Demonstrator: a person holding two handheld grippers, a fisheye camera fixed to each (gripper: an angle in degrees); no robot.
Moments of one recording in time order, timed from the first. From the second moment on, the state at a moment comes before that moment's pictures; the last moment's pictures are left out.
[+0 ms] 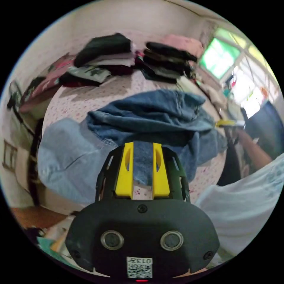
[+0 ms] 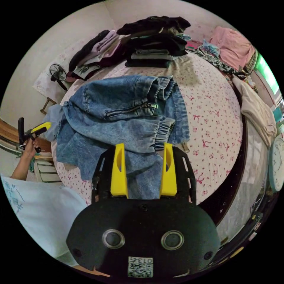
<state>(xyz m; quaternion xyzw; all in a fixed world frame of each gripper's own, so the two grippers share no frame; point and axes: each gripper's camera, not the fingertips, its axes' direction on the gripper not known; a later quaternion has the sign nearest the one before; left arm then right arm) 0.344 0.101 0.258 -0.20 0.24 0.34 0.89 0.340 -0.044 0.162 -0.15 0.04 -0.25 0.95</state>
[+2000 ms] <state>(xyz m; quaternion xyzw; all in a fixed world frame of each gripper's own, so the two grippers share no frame) 0.239 0.136 0.297 -0.29 0.31 0.36 0.83 0.441 -0.011 0.123 0.03 0.06 -0.34 0.94</state>
